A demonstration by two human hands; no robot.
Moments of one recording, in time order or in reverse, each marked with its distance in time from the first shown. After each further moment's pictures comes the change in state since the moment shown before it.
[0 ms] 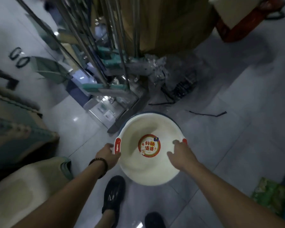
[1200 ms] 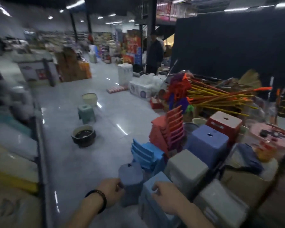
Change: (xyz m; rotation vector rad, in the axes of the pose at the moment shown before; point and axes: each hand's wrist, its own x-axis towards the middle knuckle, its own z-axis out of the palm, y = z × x) left_hand -0.930 -0.826 -0.097 -0.631 0.851 -0.570; right_hand -1.047 -0.355 0.394 -1.029 -0.503 -1.602
